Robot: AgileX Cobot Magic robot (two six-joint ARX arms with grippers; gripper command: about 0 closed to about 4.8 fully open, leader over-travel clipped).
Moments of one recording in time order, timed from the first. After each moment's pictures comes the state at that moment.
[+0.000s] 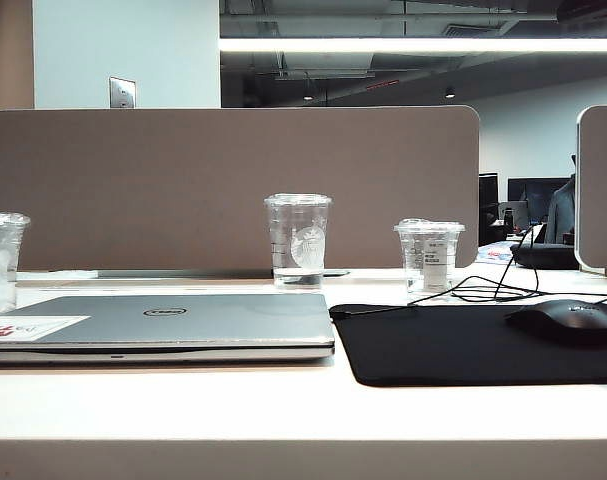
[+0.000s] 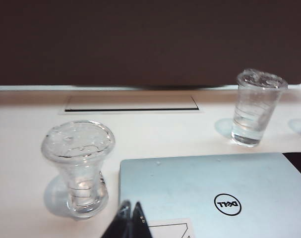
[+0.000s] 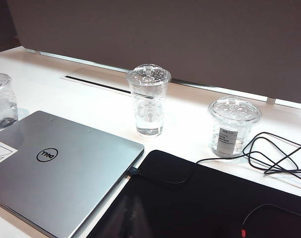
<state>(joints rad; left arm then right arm) 0.00 0.22 0.29 -0.11 0.12 -0.01 0.40 0.49 0.45 -0.04 -0.05 -0.02</state>
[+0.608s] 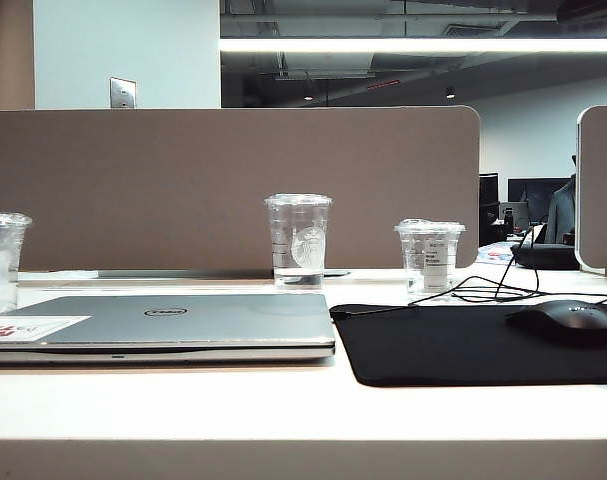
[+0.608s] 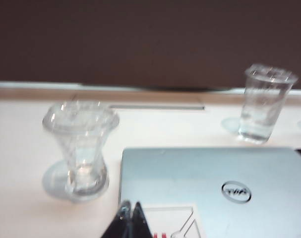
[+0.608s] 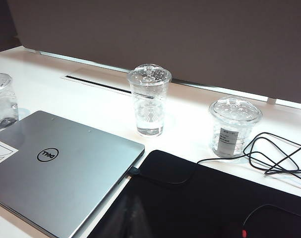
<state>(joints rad) -0.06 0.00 0.04 -0.02 0.02 -0.04 0.40 0.49 0.45 -0.04 -0.05 -0.02</state>
